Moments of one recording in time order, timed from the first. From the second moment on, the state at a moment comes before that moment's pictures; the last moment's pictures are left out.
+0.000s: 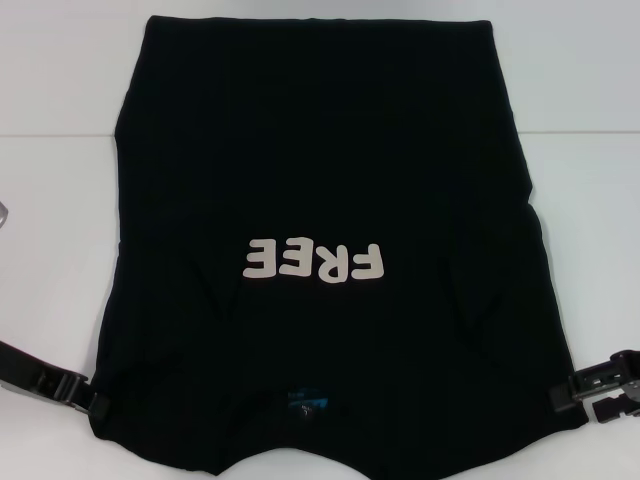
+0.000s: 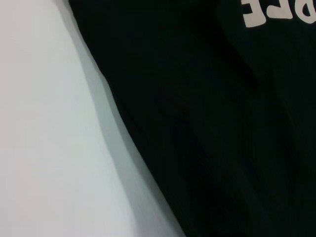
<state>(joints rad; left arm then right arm) -0.60 -2.01 0.72 0.89 2.71 1.65 -2.32 0.71 1.90 -0.62 -0.56 -2.65 -1.62 2.49</state>
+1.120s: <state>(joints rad) -0.60 -2.01 0.72 0.89 2.71 1.65 -2.32 0.73 1.93 -0.64 -0.56 -2.65 -1.61 2.49</state>
